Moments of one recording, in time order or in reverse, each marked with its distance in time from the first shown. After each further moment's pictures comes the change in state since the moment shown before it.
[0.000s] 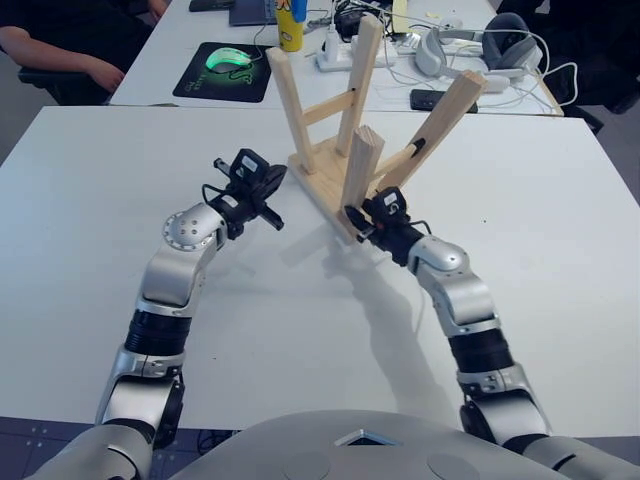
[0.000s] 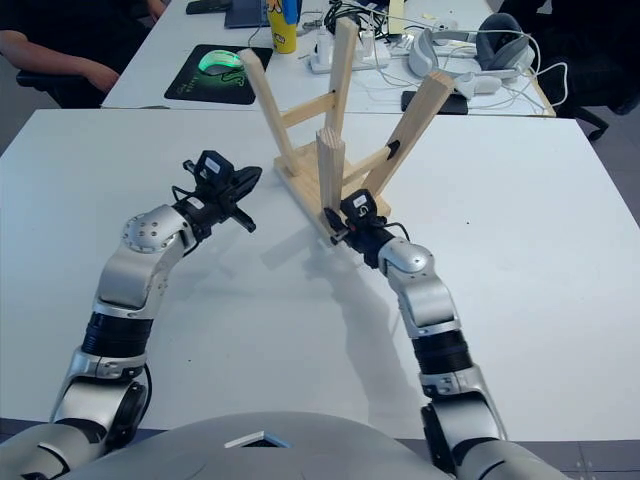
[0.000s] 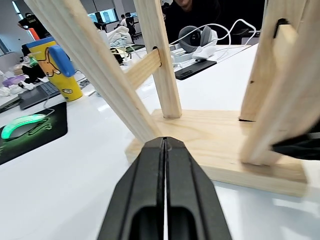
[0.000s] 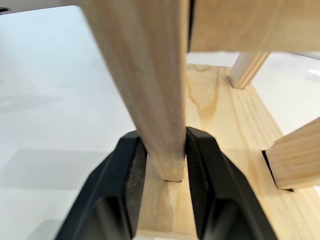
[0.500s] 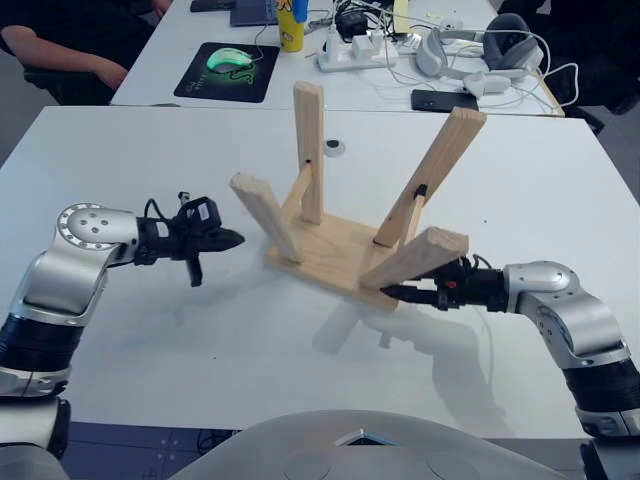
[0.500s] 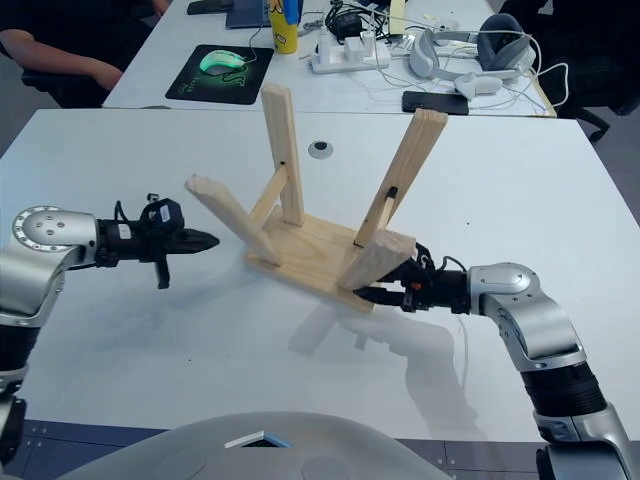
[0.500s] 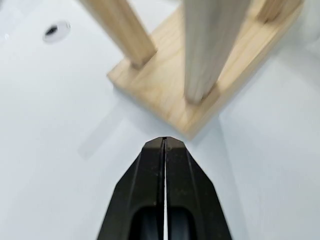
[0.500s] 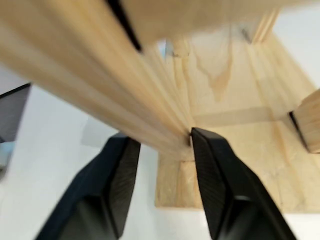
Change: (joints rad) left arm 0.077 0.558 -0.068 -0.048 -0.061 0.053 -0.657; right arm 0.172 -0.453 -0.029 -0.159 0.293 0.105 0.591
